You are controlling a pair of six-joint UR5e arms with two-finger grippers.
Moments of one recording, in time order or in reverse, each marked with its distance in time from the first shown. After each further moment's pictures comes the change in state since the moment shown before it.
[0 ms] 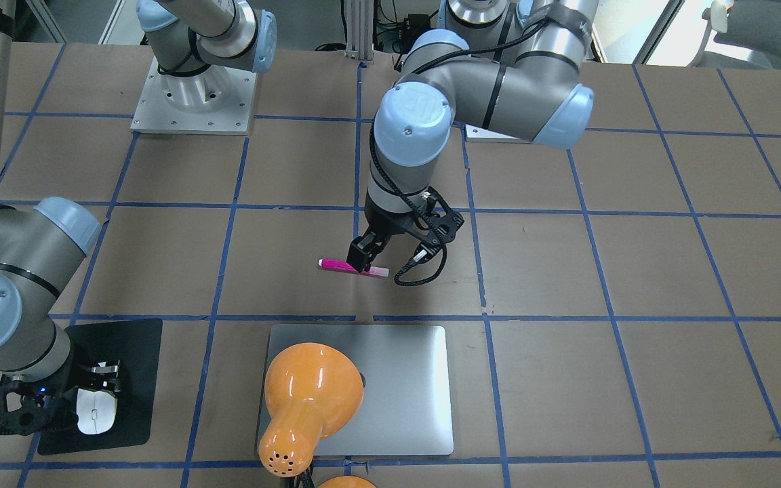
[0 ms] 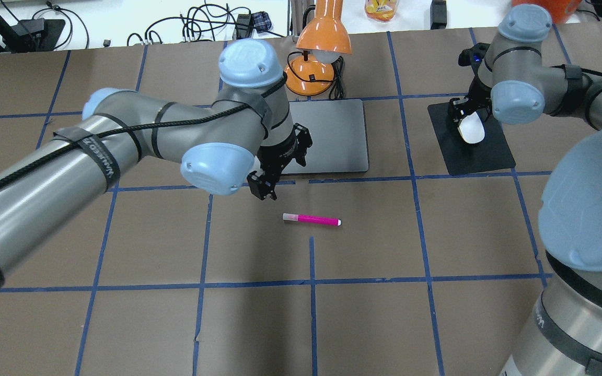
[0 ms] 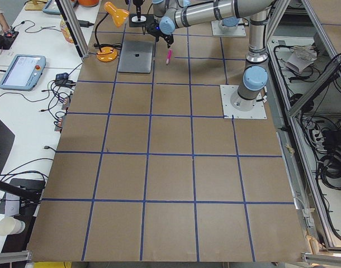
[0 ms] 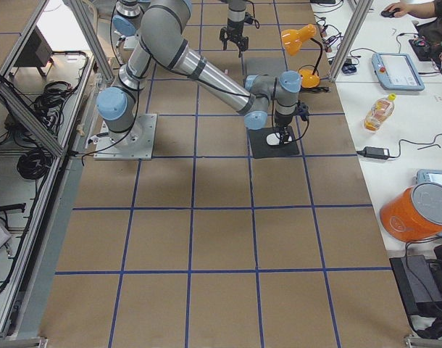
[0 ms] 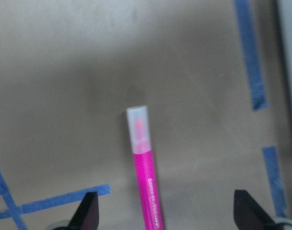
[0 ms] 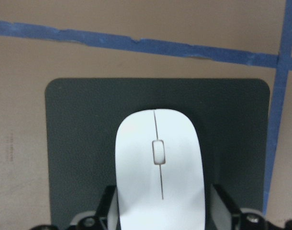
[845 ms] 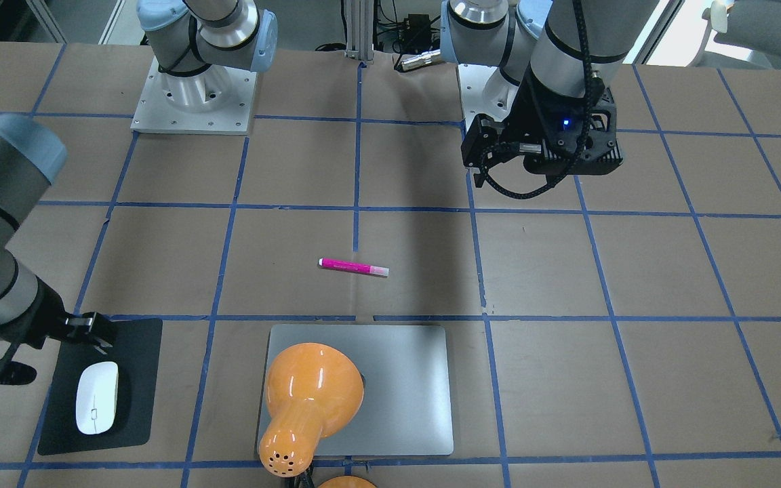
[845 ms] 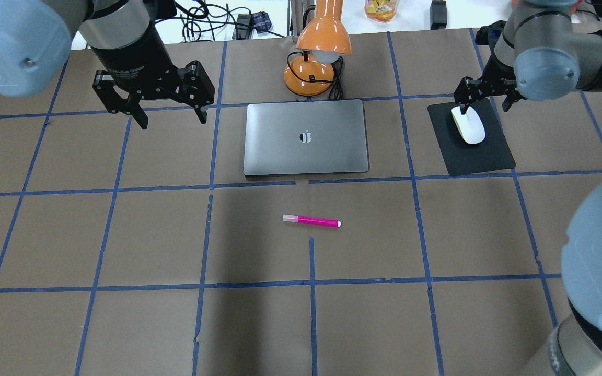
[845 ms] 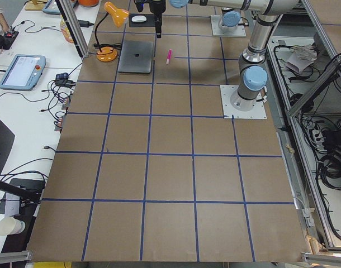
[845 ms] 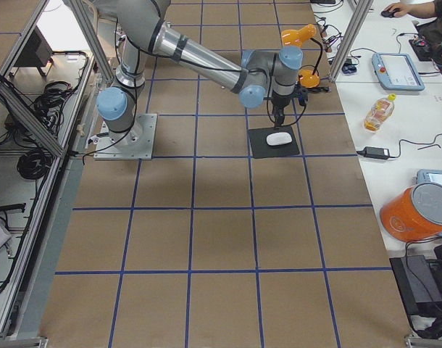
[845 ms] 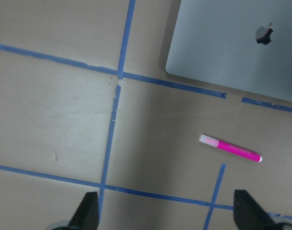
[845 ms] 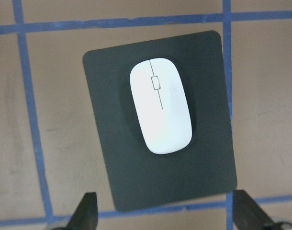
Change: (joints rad) left arm 0.224 0.210 0.208 -0.368 0.071 0.992; right arm 0.016 -0.233 -0.023 0.334 0.006 0.203
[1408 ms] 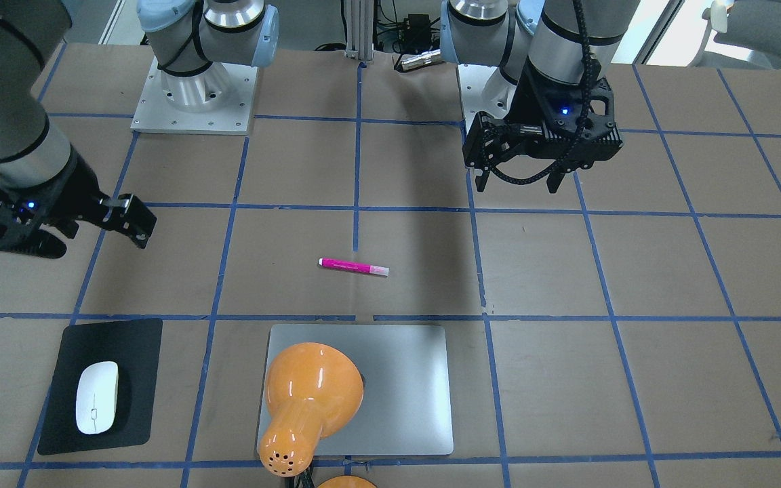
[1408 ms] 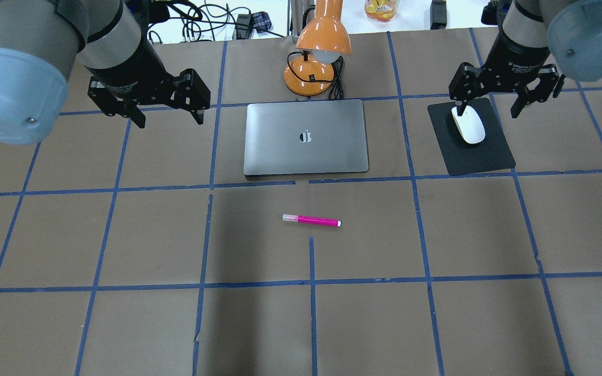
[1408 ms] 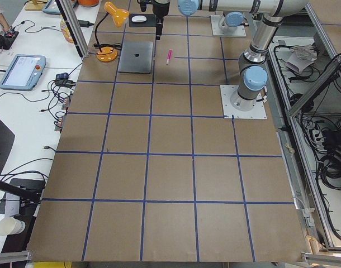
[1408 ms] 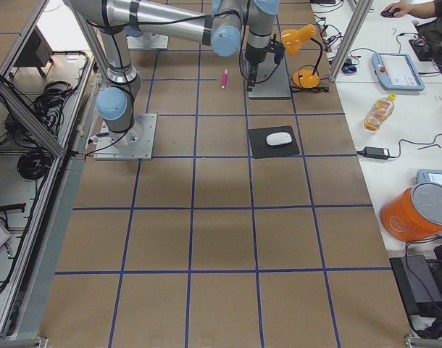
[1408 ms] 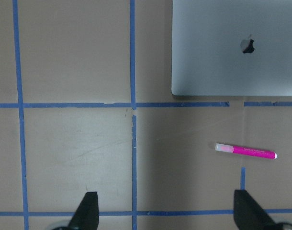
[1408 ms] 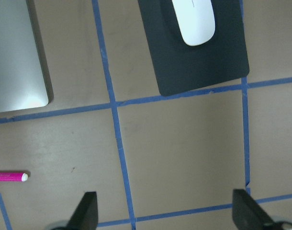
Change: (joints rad) left arm 0.003 0.070 -0.149 0.228 0.008 0.008; right arm 0.097 -0.303 0.062 0.296 0.008 0.146
